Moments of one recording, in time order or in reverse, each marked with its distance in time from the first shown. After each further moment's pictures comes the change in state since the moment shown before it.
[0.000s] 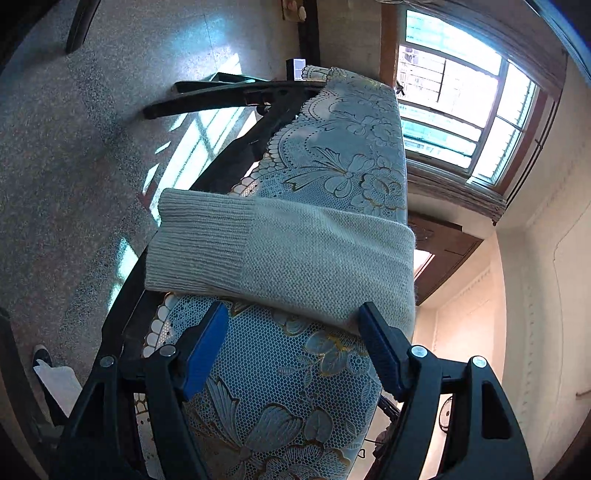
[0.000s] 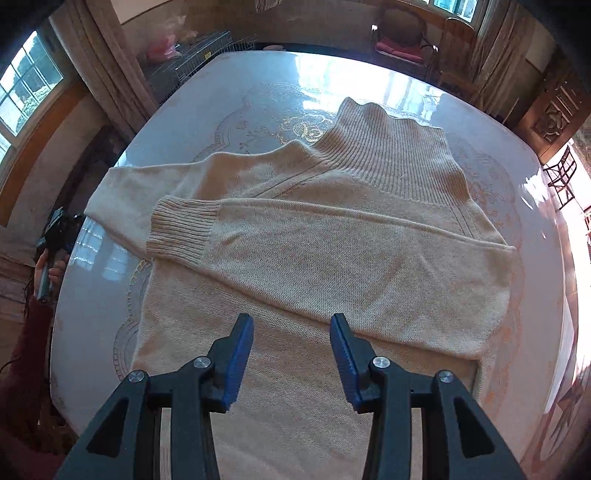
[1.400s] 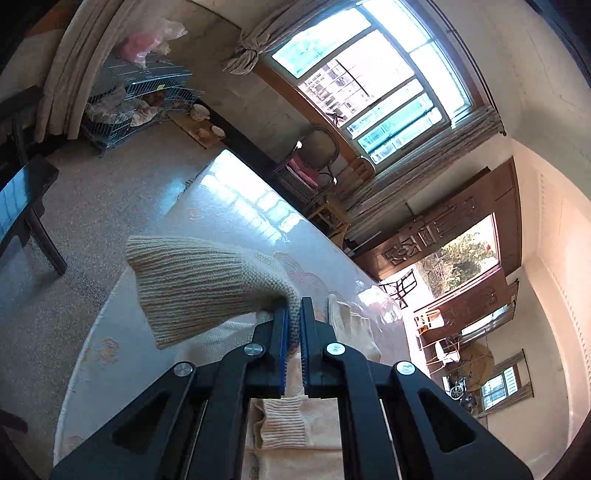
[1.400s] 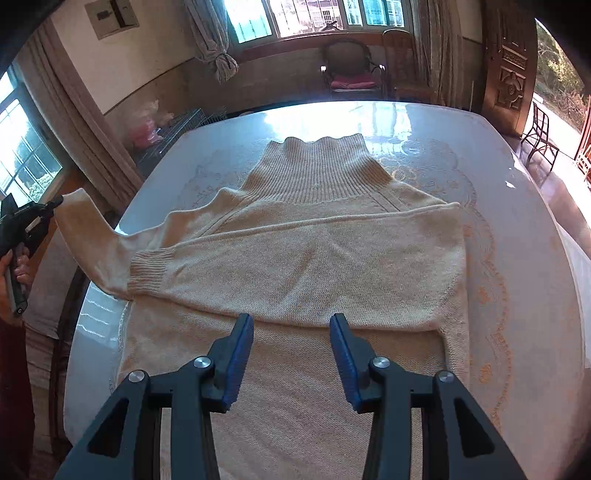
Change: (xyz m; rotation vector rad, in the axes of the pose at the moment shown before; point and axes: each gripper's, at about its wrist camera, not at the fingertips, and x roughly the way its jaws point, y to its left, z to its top) left arm 0.100 -0.332 -0.161 0.683 -0.410 0.388; right arm -0.035 -0.127 -0.081 0.227 -0.285 0.113
